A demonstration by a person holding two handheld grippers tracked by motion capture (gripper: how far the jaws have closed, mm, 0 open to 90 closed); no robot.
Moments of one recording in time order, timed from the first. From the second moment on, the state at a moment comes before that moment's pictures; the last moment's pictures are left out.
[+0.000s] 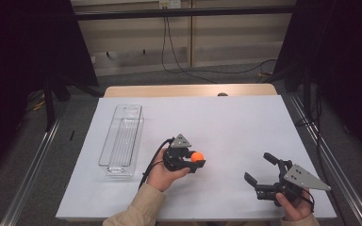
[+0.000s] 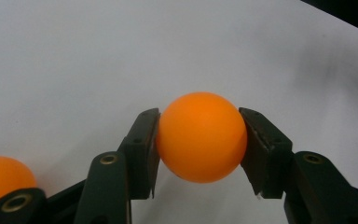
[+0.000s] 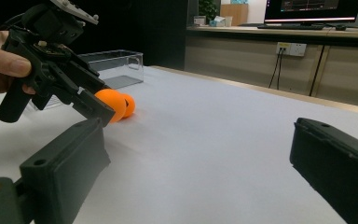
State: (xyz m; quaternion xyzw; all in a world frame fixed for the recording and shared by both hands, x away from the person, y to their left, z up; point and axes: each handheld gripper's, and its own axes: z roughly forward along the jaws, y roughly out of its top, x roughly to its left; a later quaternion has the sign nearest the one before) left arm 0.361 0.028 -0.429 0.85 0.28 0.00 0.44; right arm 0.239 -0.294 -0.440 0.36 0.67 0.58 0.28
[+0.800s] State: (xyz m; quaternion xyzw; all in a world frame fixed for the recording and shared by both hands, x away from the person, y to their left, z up) left arm 0.366 0.041 -0.421 0.84 0.30 0.01 0.45; right arm 0.239 -0.294 -0.440 0.36 0.67 0.58 0.28
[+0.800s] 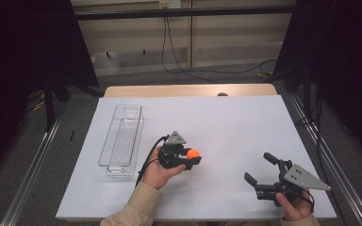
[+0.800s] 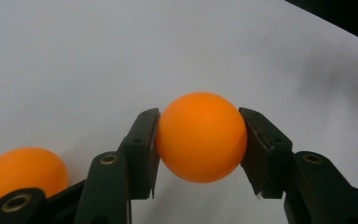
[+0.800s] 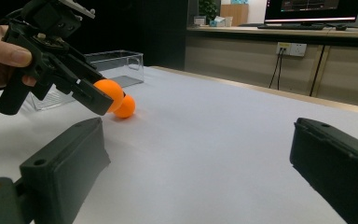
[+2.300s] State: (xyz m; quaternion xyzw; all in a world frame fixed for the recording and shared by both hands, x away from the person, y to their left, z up) left arm 0.372 0.064 -0.408 0.84 0.31 0.03 0.45; right arm 0.239 -0.294 -0.439 0.37 0.67 0.58 0.29
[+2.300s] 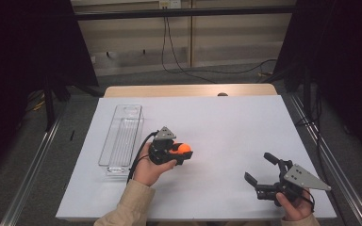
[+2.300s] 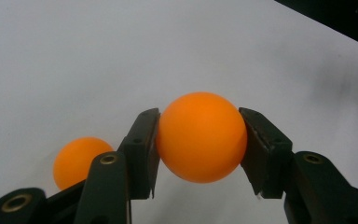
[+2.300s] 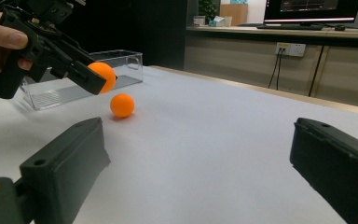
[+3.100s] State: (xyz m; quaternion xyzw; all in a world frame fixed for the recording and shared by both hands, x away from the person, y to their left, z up) left arm 0.376 0.075 -0.404 0.83 0.32 0.03 0.45; right arm 0.239 -0.294 -0.439 0.37 0.67 0.58 0.29
